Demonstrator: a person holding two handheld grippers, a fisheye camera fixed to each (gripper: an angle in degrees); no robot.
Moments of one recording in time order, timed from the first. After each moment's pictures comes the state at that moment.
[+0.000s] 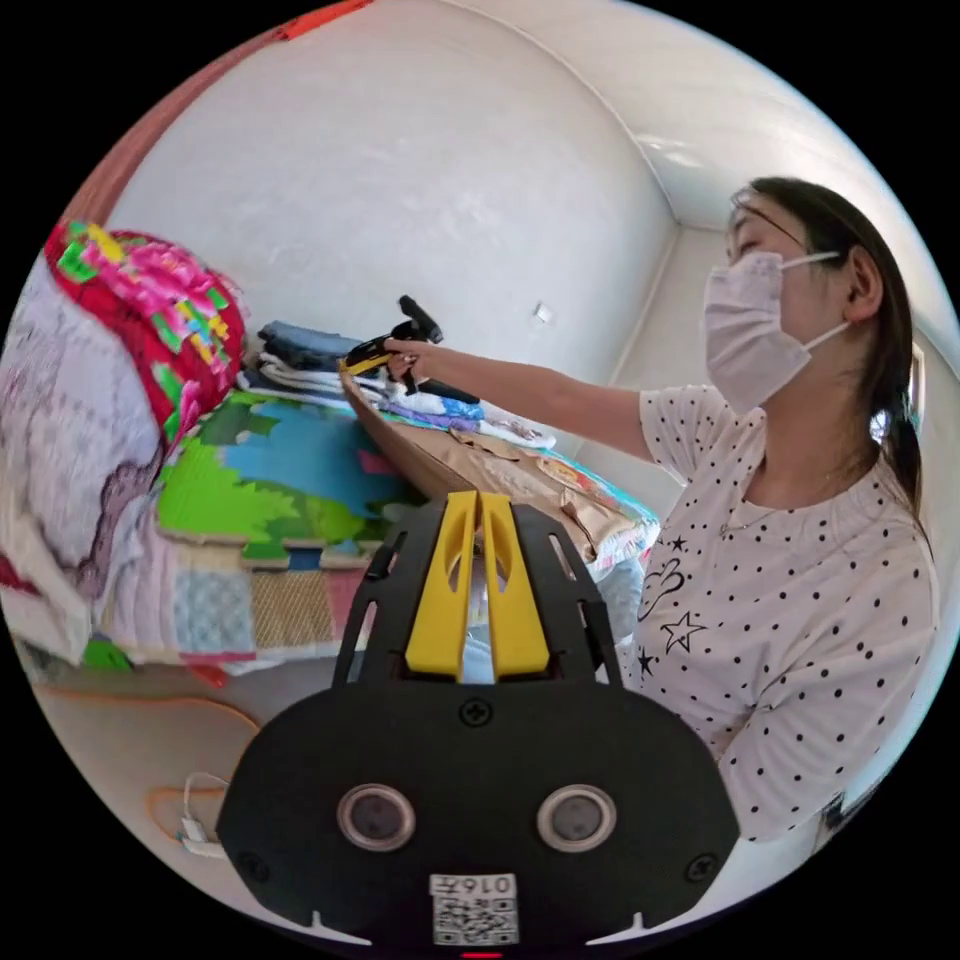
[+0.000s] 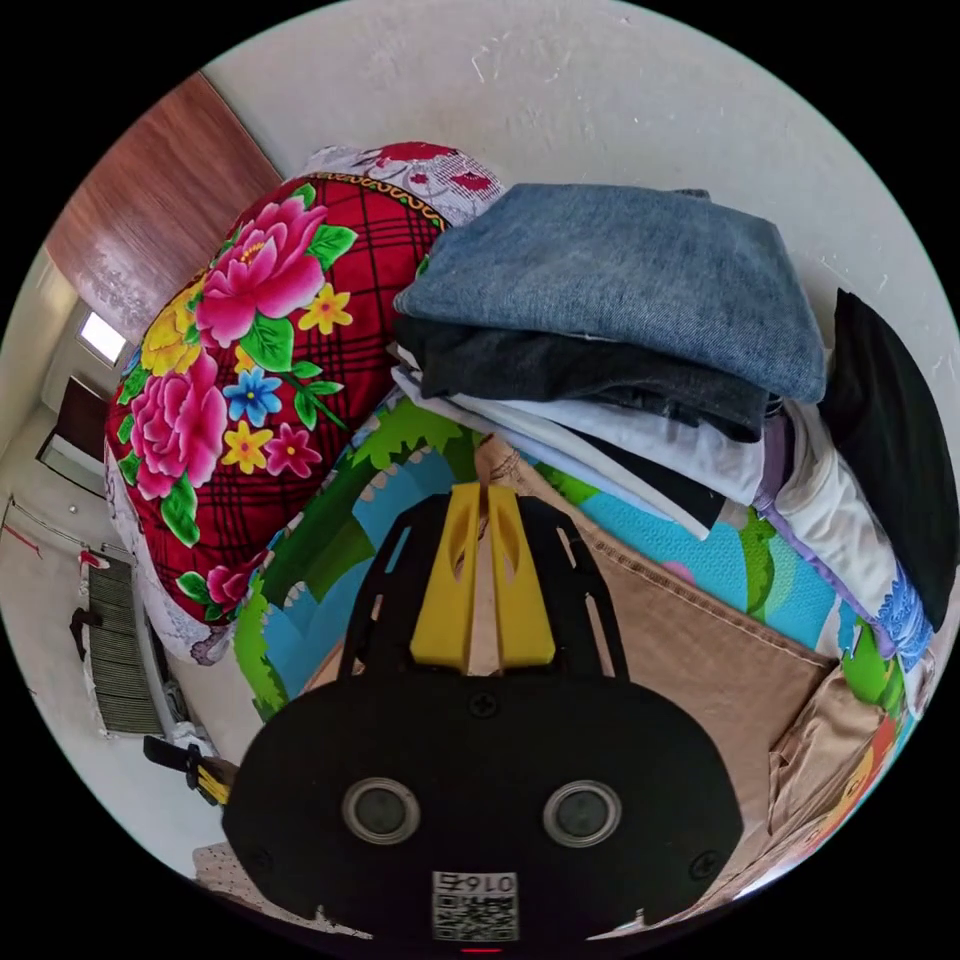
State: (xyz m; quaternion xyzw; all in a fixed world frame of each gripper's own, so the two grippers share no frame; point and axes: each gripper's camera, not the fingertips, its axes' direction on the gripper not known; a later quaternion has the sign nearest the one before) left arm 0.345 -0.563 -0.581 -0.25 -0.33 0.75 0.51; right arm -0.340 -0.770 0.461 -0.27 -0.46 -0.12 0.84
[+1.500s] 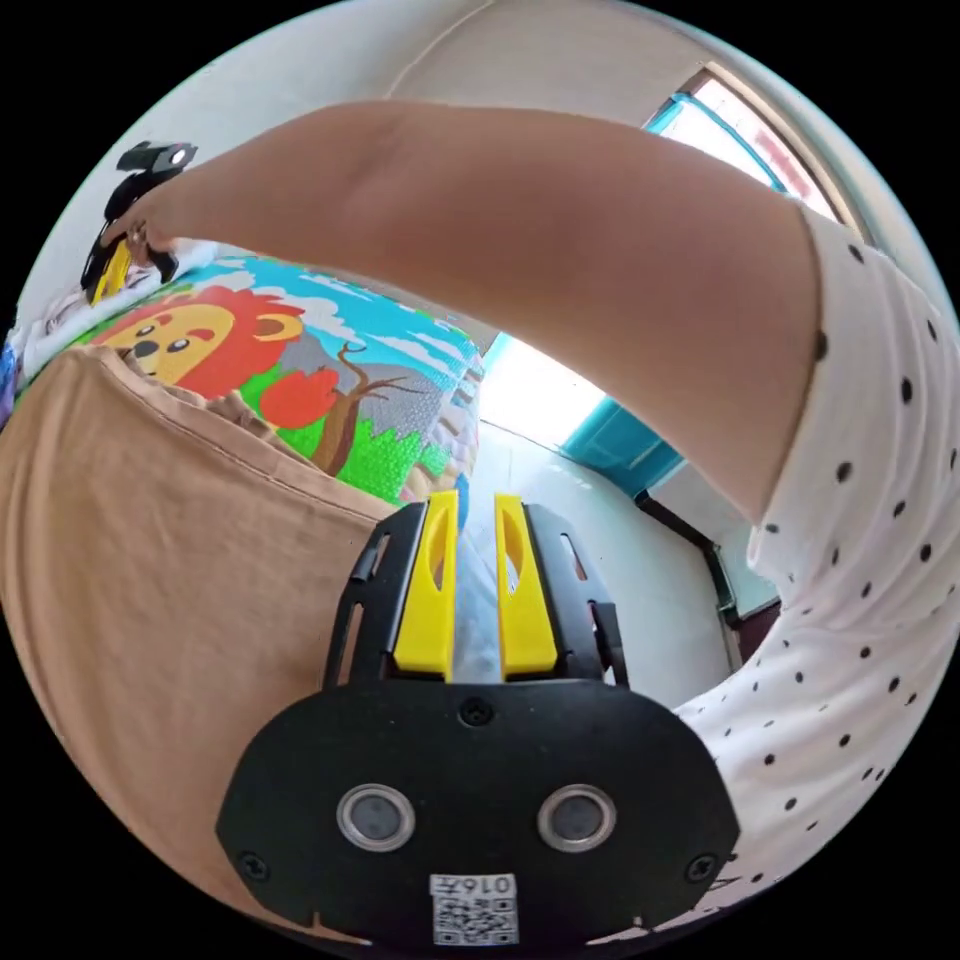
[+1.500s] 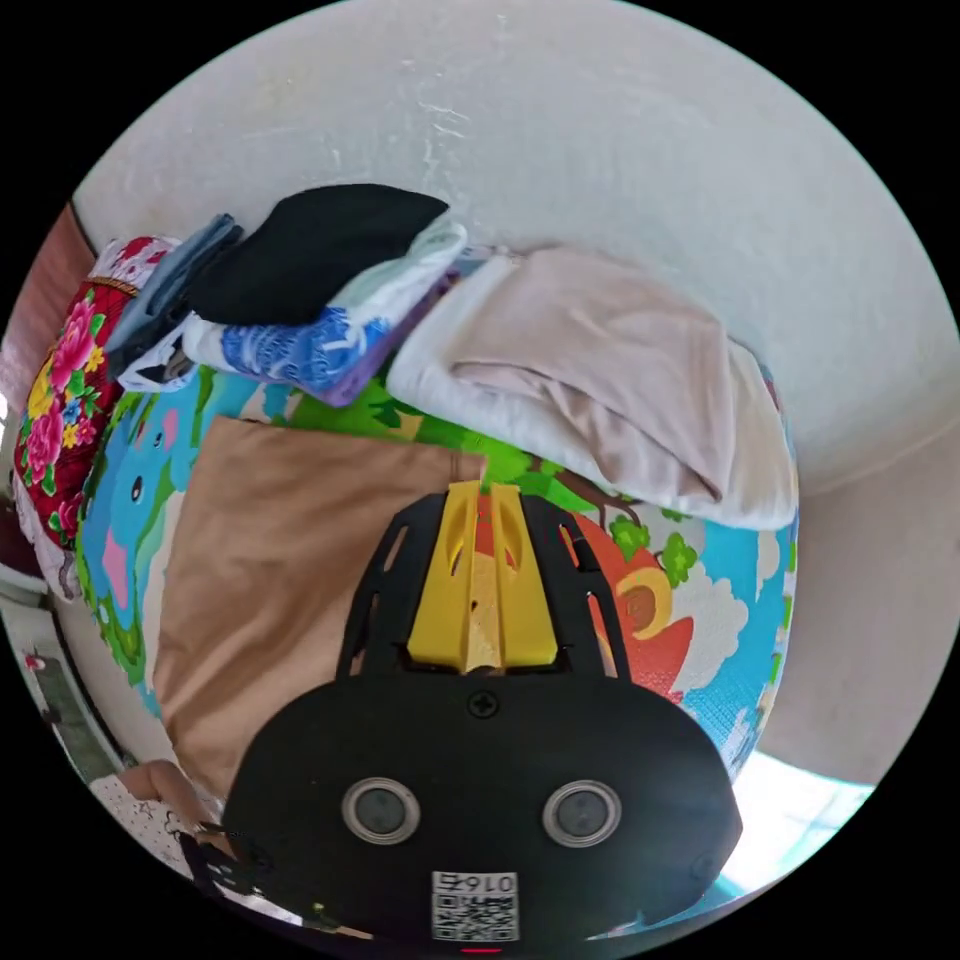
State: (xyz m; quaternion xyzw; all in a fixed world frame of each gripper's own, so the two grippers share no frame) left arm -0.168 -0.234 -0.030 -0.67 -0.37 0.56 0.32; right arm 0.262 -0.500 0.591 -0.32 -0.23 -0.06 0.92
